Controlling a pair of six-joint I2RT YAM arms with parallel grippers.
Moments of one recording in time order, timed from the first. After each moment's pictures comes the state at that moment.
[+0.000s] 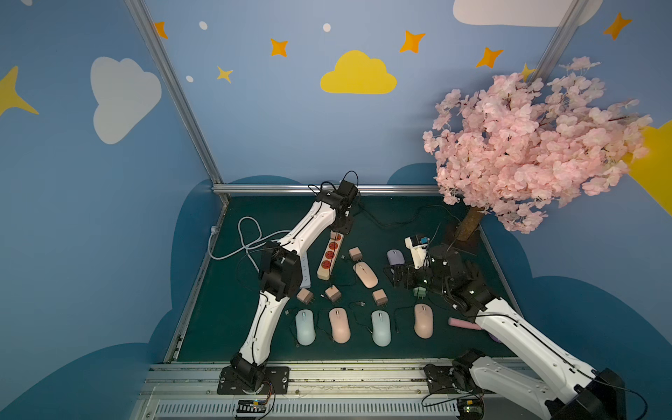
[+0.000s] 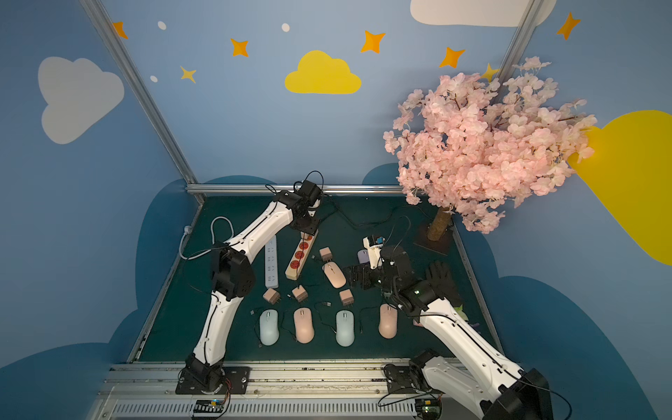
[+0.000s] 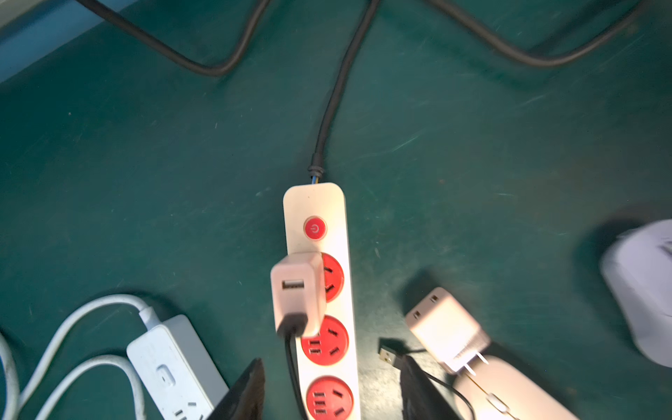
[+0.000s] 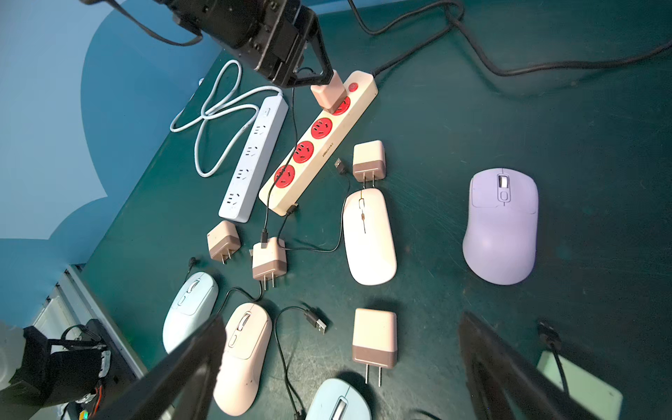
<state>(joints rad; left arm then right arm) -0.51 2.38 2.36 -1.17 -0.16 -0.09 0.57 0.98 0.75 -0.35 -0.19 0.34</state>
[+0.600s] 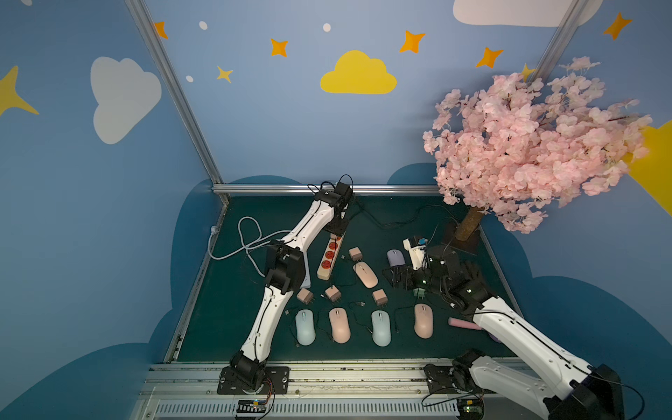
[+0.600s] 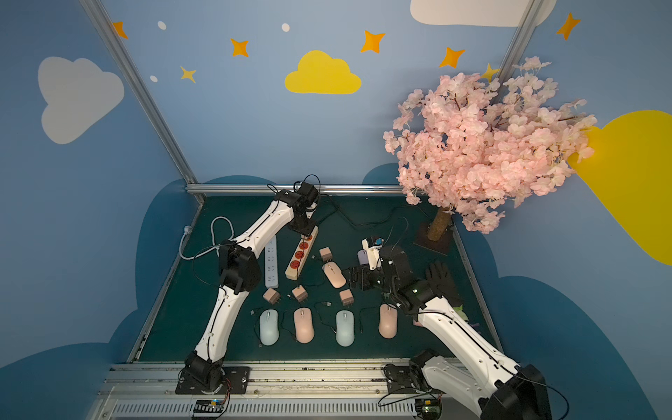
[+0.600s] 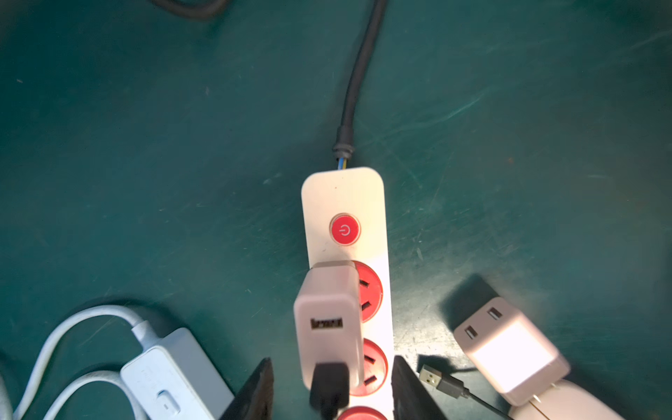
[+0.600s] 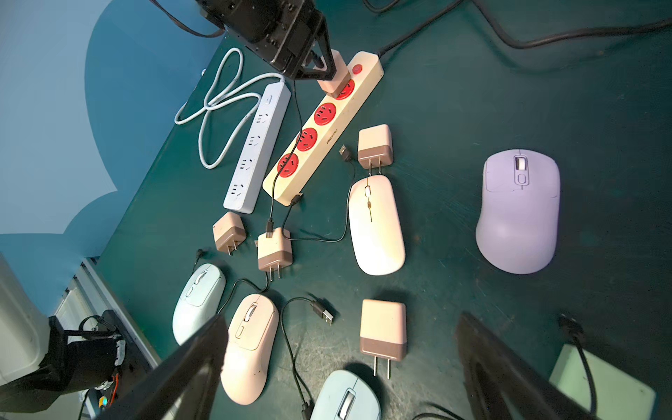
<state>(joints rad) -0.46 2.50 2.48 -1.26 -0.13 -0.05 0.56 1.01 0.74 -0.35 -0.23 0.37</state>
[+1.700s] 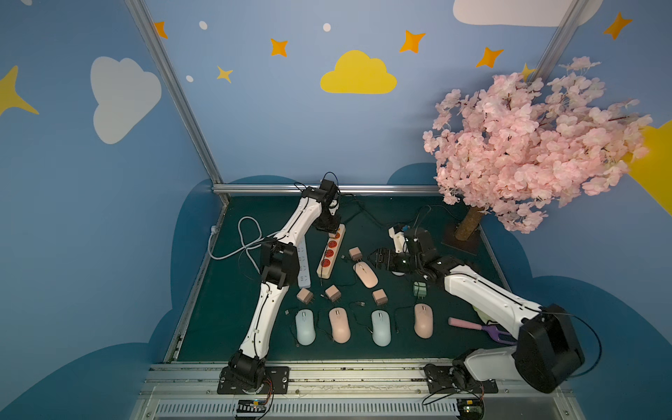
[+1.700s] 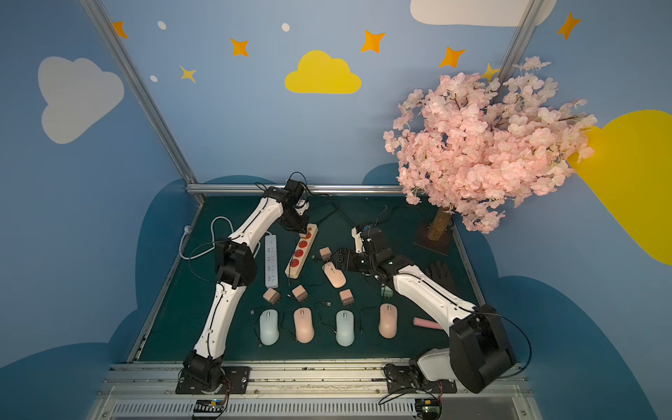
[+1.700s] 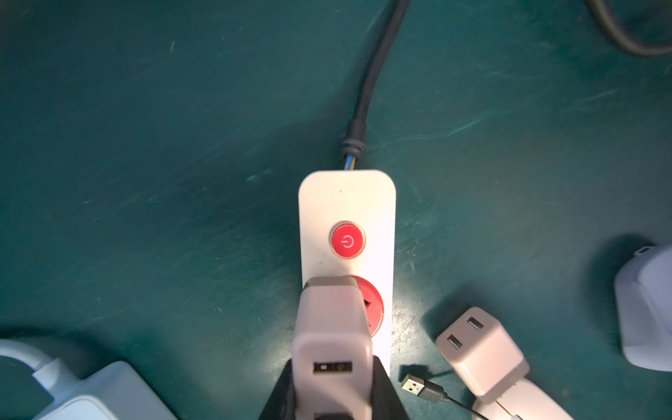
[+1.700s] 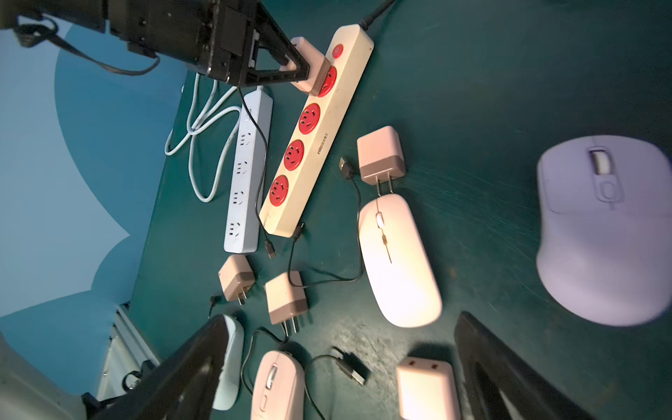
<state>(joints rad) -0.34 2.55 2.53 -1.27 0.16 -0.11 0.57 1.44 0.98 -0.27 -0.29 0.58</state>
